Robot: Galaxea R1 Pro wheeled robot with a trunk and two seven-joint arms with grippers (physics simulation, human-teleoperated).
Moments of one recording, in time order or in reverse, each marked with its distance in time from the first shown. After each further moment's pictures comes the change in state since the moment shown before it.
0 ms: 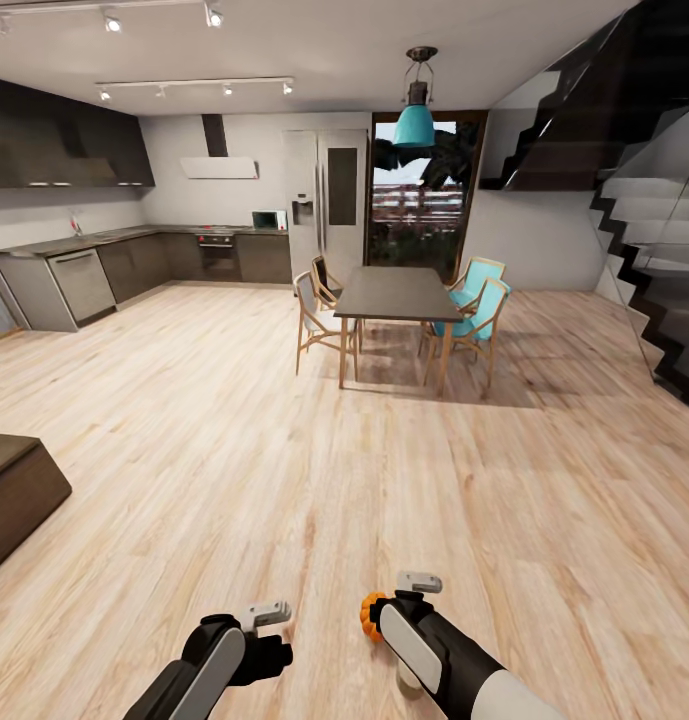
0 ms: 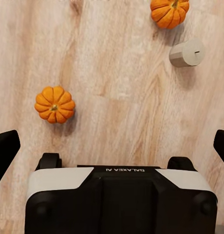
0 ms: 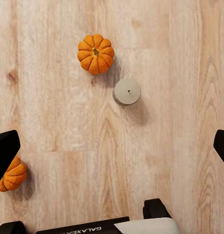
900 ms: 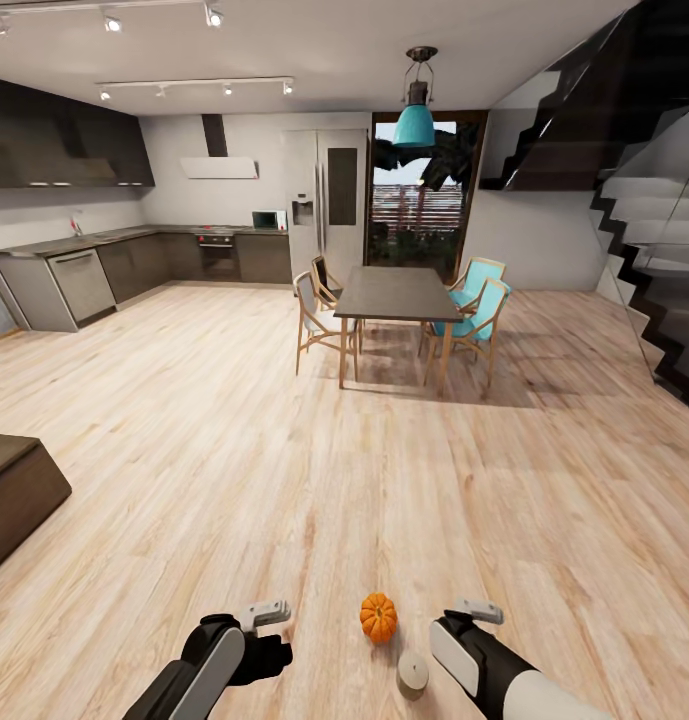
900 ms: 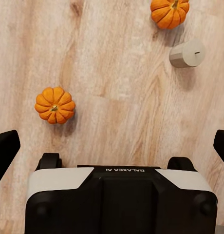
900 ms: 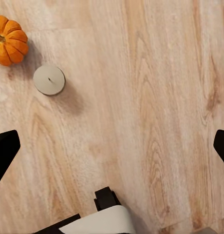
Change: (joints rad) left arm 0.000 0.000 0.001 0.000 0.000 0.000 0.000; right arm -0.034 -0.079 -0.049 0.272 -0.004 -0.118 0.017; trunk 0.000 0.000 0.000
